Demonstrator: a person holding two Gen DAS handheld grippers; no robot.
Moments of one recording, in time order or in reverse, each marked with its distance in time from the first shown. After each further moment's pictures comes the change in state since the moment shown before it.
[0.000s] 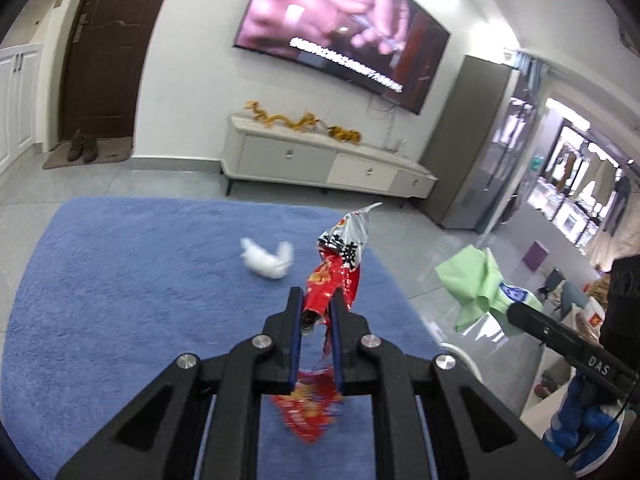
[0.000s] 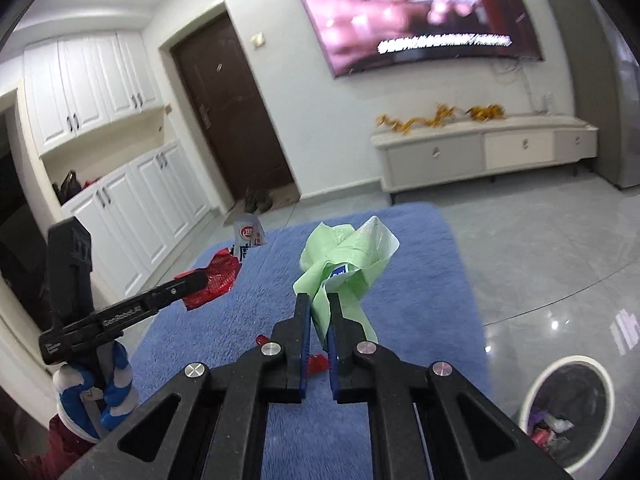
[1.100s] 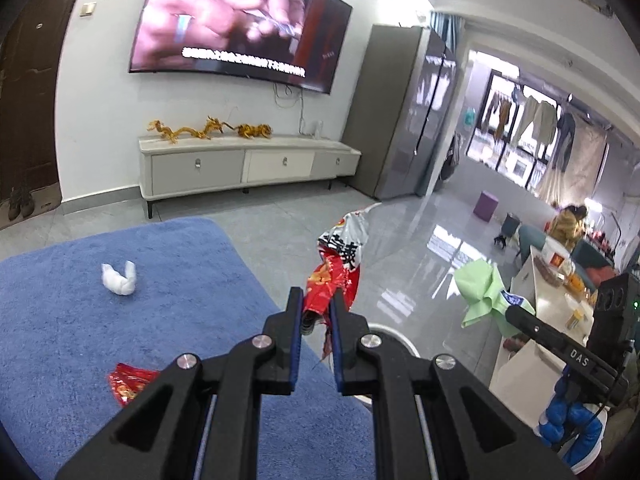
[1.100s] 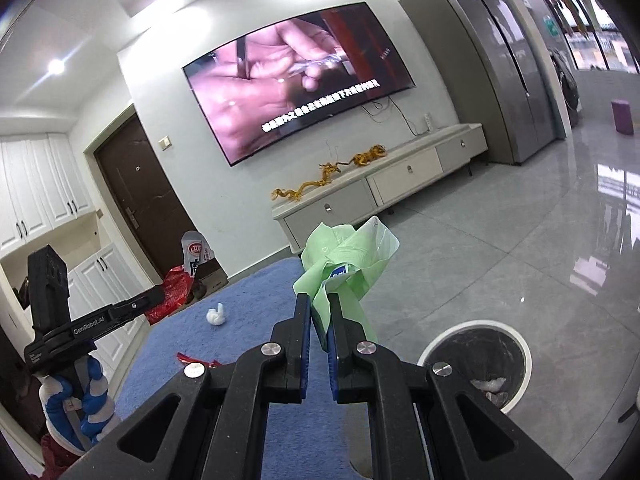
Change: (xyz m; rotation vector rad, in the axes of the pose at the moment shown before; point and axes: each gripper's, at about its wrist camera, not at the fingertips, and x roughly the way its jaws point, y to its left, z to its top) left arm 0.004 -0.195 -0.012 0.233 0.055 -0.160; right arm -0.164 -0.133 -0.065 0.278 -0.238 -0.213
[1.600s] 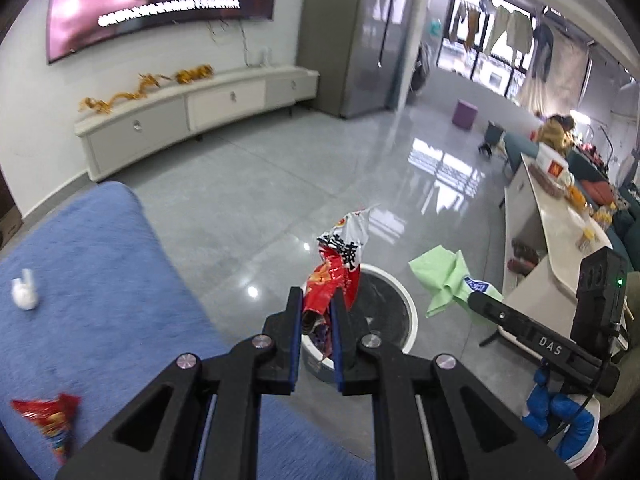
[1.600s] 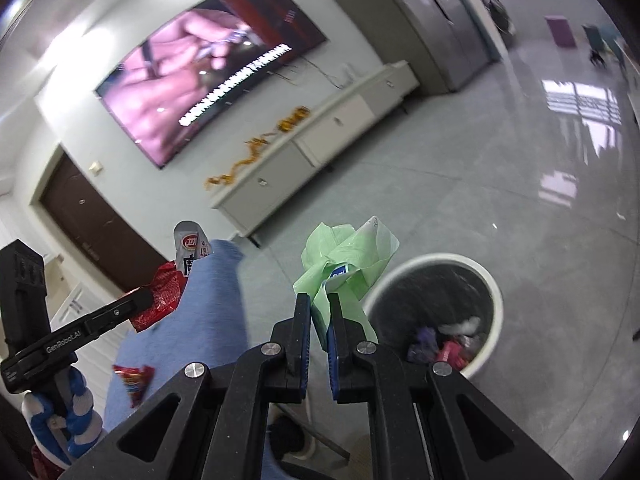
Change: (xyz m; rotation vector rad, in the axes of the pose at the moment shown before) left arm 0.164 -0.093 -0.031 0.186 0.289 -0.061; right arm 0.039 -0.132 -0.037 0.262 0.114 -0.150
